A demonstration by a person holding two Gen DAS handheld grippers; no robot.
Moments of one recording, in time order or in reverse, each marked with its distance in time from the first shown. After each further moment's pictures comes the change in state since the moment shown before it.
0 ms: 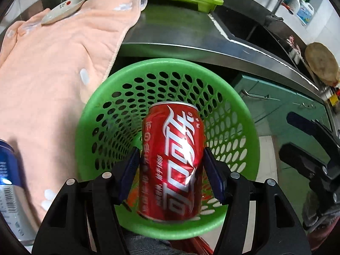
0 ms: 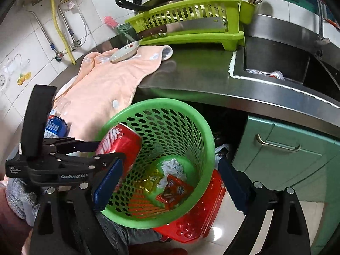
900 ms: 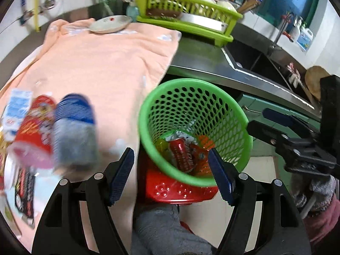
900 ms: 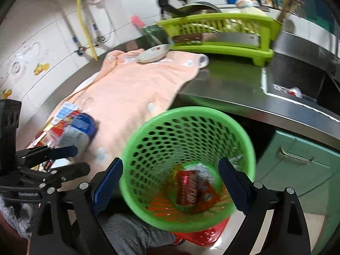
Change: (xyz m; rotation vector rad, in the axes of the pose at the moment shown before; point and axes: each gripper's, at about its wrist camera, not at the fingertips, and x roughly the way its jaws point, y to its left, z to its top) left arm -0.124 0.049 -0.070 -0.092 -0.188 0.048; right arm -0.010 0.081 0.007 -0.098 -0.032 0.076
